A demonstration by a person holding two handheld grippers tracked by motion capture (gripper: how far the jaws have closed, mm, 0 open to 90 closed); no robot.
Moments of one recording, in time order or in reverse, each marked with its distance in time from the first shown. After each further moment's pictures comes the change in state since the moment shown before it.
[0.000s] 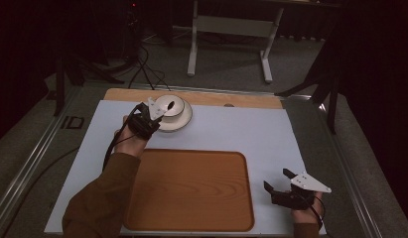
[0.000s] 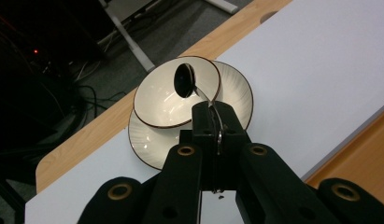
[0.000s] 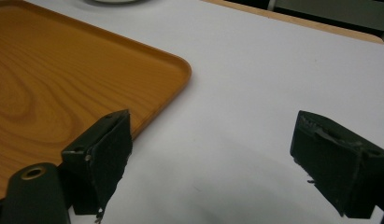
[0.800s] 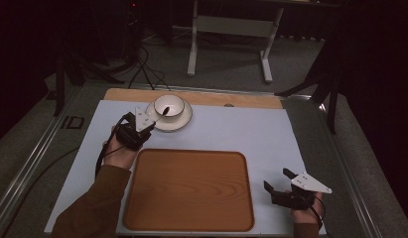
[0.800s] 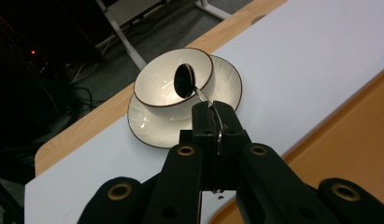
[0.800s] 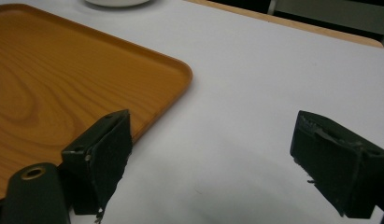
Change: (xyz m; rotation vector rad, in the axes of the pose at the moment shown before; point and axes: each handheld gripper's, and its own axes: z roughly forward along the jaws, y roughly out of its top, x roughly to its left) left arm -0.002 -0.025 -0.032 -0.039 -0.016 -0.029; right arm 0.001 0.000 -0.001 -0.014 0.003 -0.001
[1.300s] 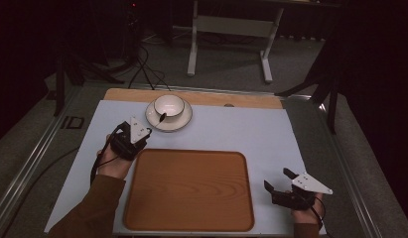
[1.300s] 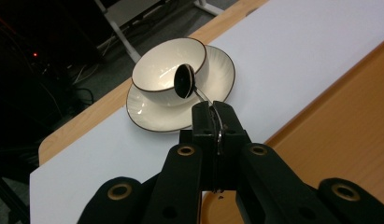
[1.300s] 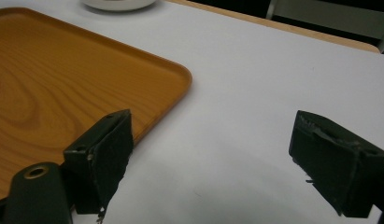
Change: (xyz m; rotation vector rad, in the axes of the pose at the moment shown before) left arm -0.009 -0.018 -0.017 -0.001 0.002 0.026; right arm 0.000 0.001 -0.002 -0.014 -0.005 -0.005
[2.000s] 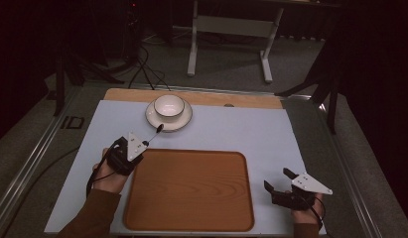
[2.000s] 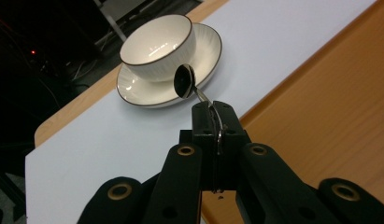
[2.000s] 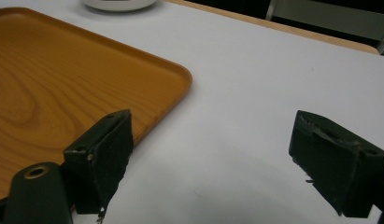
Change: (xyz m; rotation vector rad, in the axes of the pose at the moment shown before) left arm -0.018 -0.030 -0.012 0.023 -0.002 0.031; right arm 0.001 0.000 0.000 -0.002 0.000 -0.005
